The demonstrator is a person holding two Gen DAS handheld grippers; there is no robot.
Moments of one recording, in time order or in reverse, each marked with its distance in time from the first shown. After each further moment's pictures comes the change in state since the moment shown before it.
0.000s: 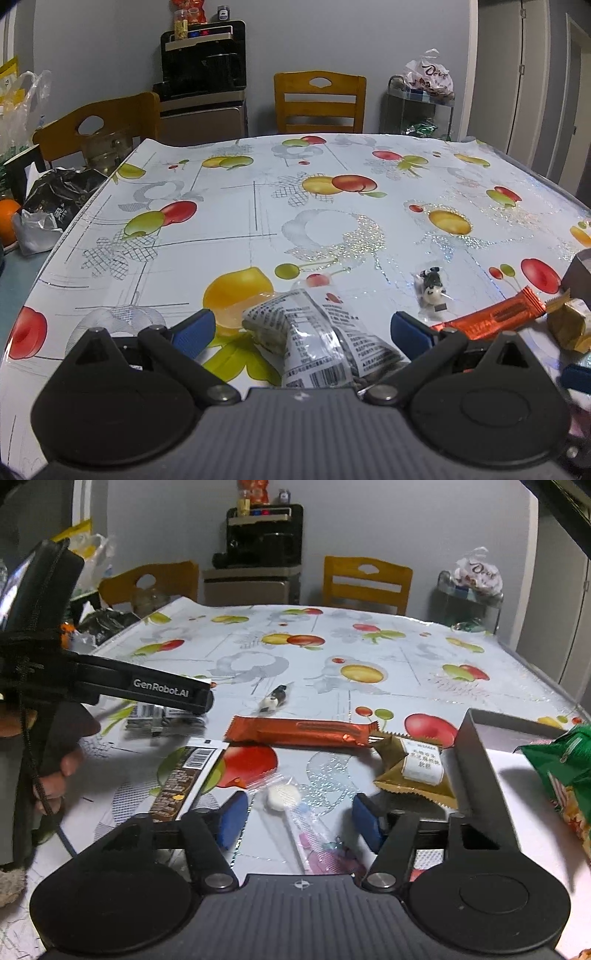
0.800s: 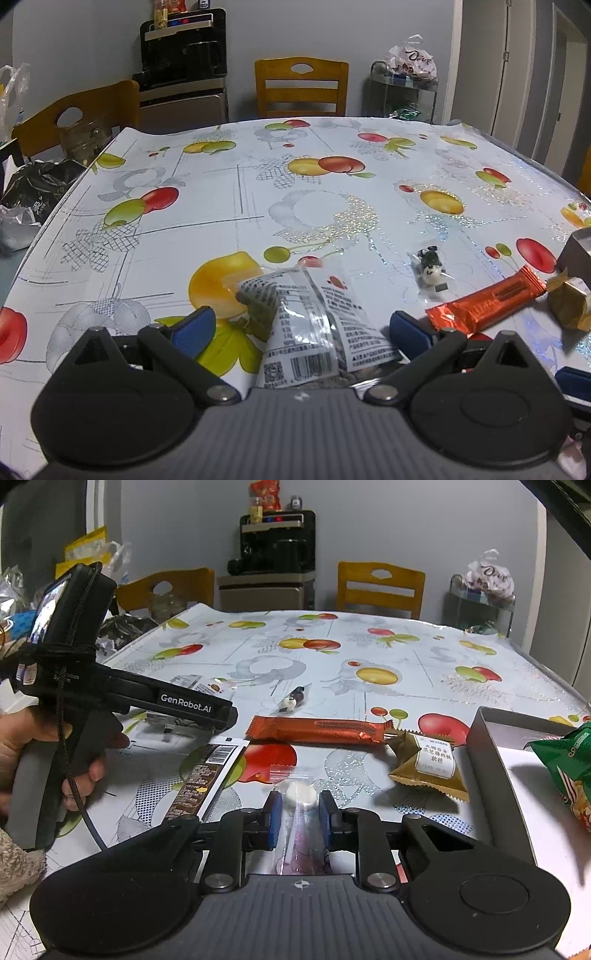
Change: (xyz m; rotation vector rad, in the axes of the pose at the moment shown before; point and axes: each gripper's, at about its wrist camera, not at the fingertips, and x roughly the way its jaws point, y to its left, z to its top) left arm 0.015 0.006 -0.005 0.033 0.036 -0.065; right arm -0.009 0.002 -0.007 0.000 -0.016 0.045
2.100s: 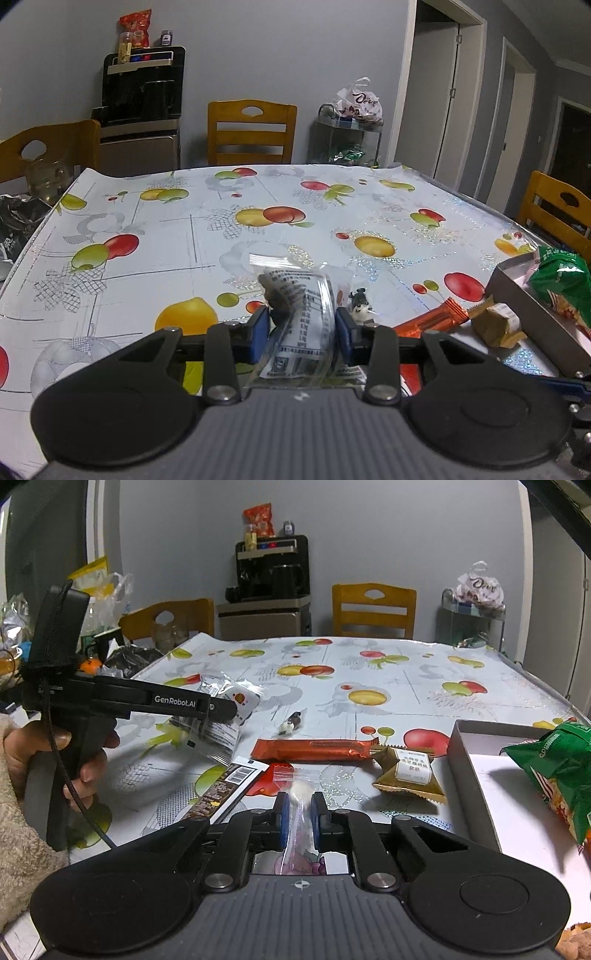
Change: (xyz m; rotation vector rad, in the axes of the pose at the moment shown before) left arm -0.040 -0.001 0.006 0.016 -0.141 -0.177; right arm -0.038 -0.006 -0.005 0.045 -0.081 0.013
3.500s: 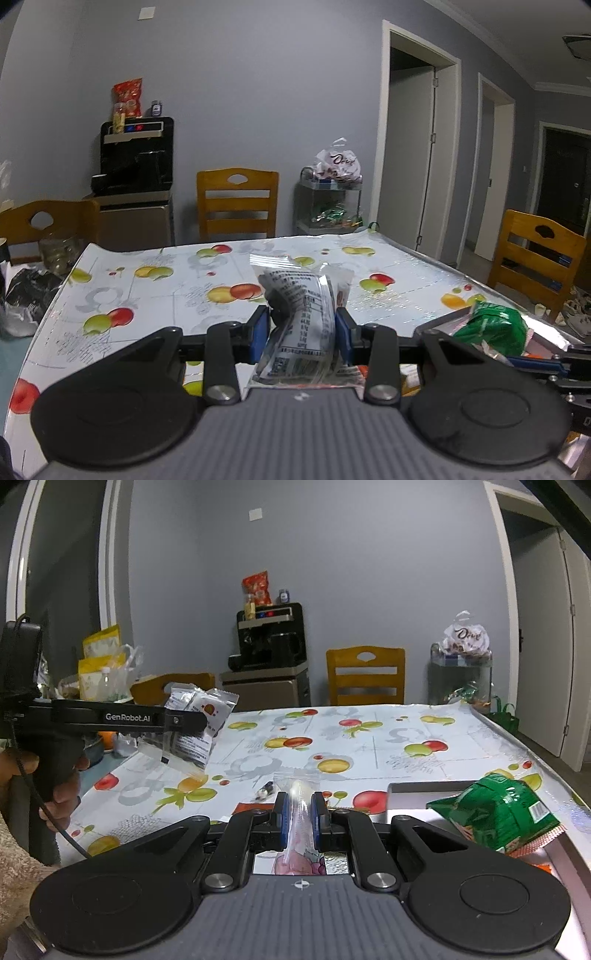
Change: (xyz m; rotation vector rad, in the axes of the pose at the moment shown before) left arm -0.107 -0.089 0.032 0.056 -0.188 -0.006; right arm -0.089 -0.062 0.009 0.039 -0.214 0.039
